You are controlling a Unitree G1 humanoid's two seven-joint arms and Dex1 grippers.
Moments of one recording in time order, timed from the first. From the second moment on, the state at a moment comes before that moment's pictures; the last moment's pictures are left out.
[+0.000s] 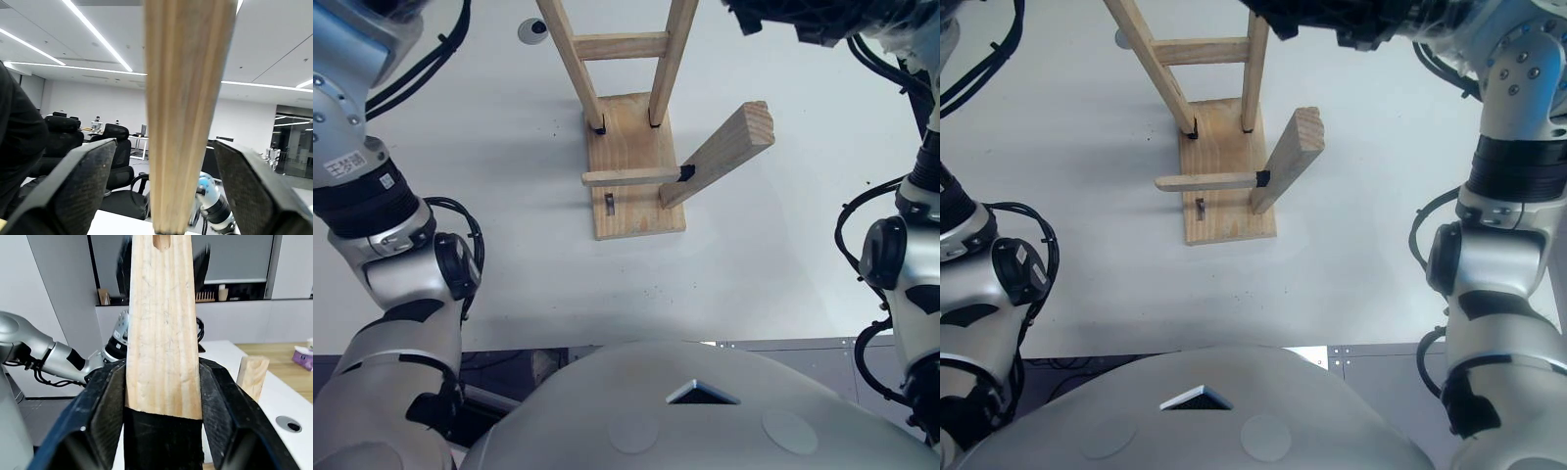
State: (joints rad) left arm -0.68 0.46 0.28 -0.20 -1.27 0.81 -0.67; right arm -0.79 -0.53 -0.03 0.04 0.79 0.75 1.26
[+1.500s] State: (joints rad) left arm -0.30 0.59 0.51 -0.13 -1.18 0.70 -0.77; right arm -0.59 -0.72 0.01 -0.06 0.82 0.91 1.51
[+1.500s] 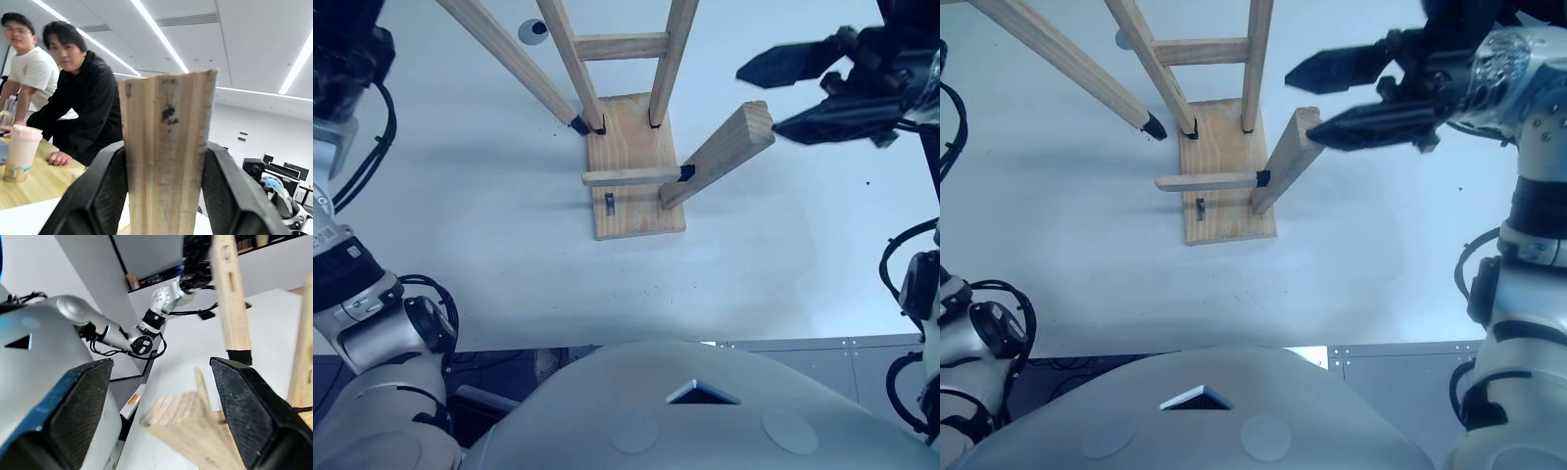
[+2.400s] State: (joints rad) left arm -0.02 0.68 0.32 -0.13 -0.94 0.58 -1.12; right arm -0.56 -0.73 0.08 -0.07 0.70 0.74 1.44
